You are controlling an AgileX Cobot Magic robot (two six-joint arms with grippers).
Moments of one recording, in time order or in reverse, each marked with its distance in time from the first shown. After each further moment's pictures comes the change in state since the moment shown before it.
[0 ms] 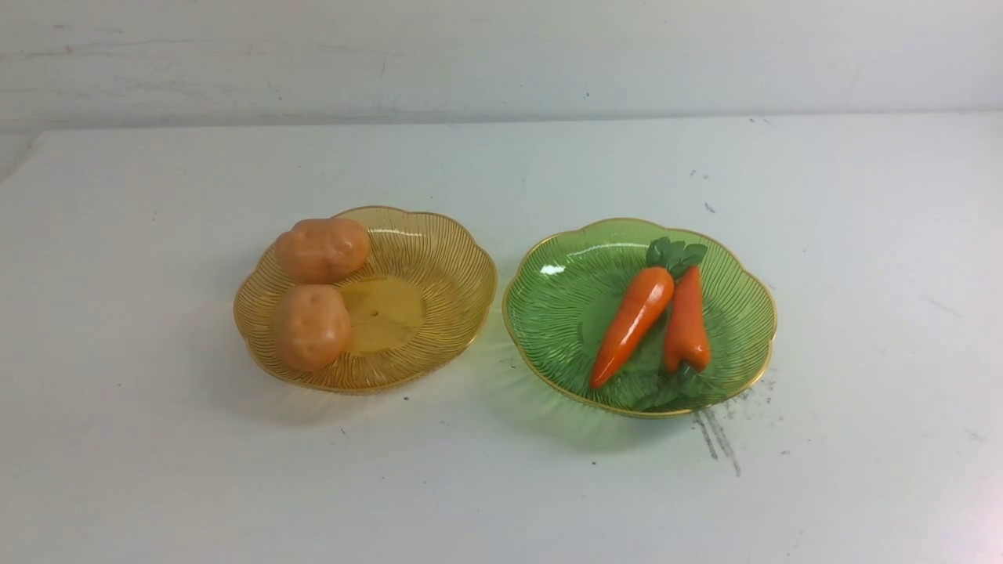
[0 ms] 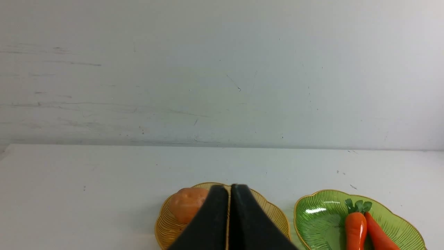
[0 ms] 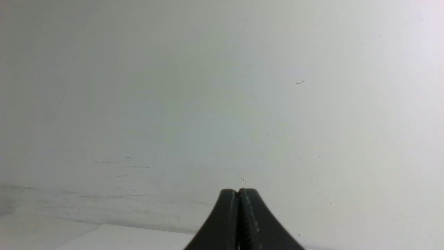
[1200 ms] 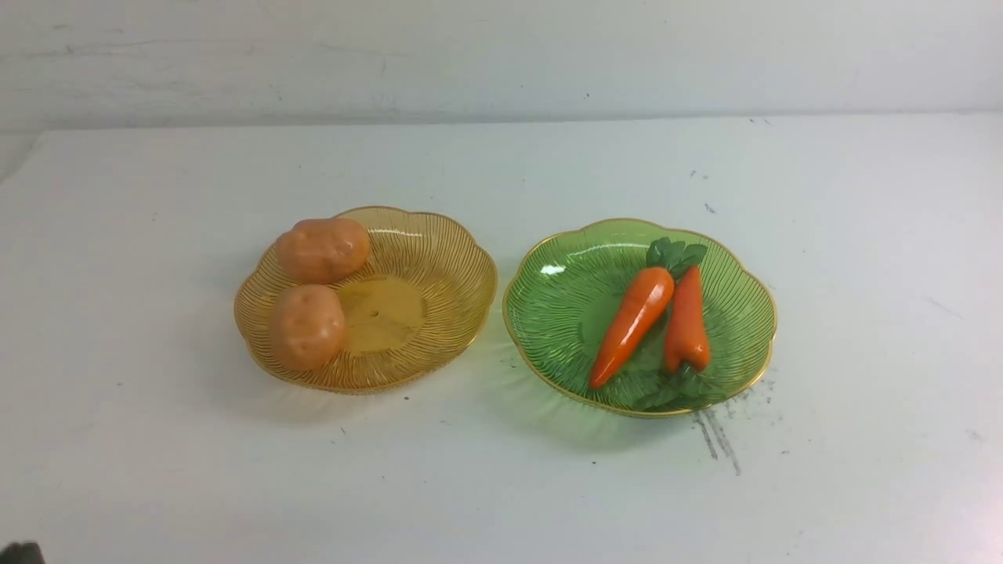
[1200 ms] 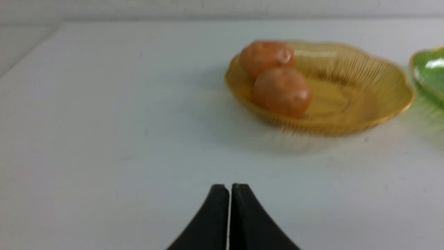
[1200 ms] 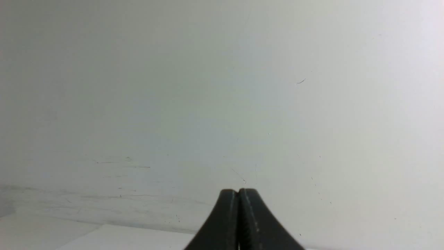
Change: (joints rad) right arm 0.000 0.000 0.000 0.000 0.000 0.003; left arm 0.131 -0.243 0.735 0.063 -0.205 0.109
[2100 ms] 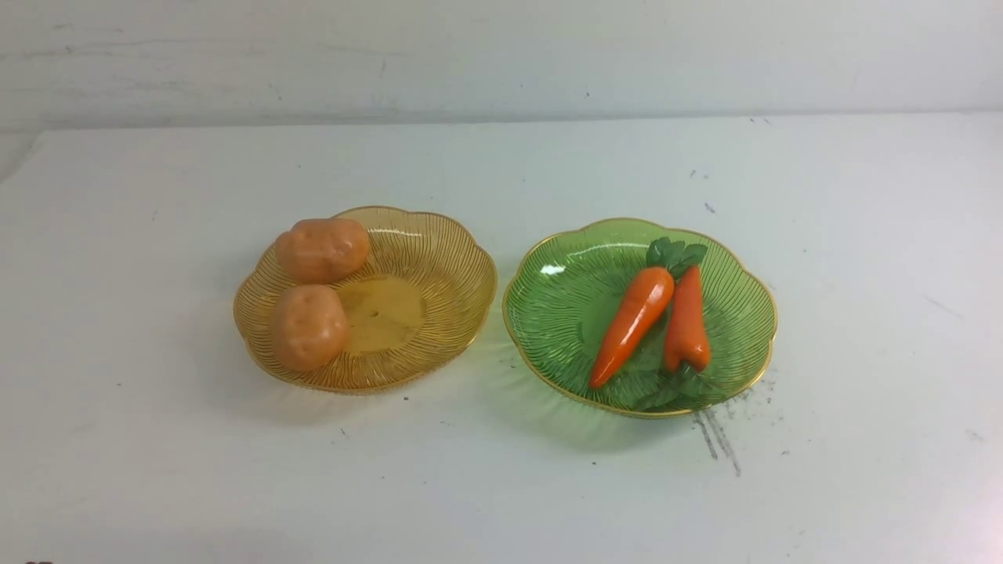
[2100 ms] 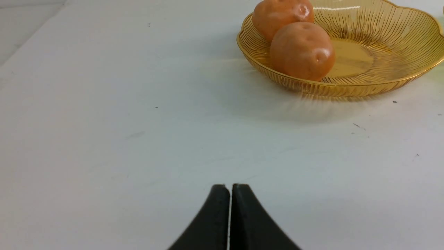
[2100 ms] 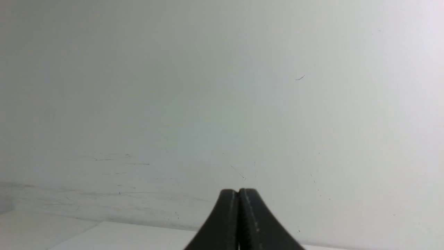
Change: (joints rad) right arm 0.000 0.000 0.002 0.000 0.007 0.001; left arm 0.003 -0.001 0.024 0.031 -0.038 0.004
